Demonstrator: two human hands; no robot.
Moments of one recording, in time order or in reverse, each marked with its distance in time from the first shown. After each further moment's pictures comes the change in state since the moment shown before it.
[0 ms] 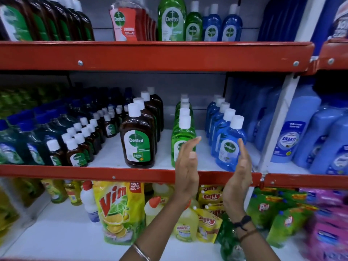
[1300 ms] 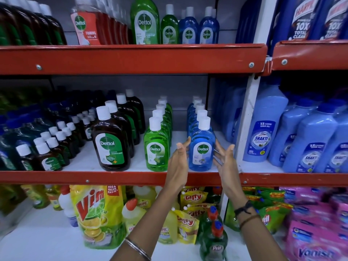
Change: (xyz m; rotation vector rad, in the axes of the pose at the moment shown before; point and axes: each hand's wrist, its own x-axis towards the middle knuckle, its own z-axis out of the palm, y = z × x) left_hand 0.012 0.007 0.055 0.021 -0.148 -0.404; right_hand 0.069 0.021 -0.055 0.100 -0.341 0.489
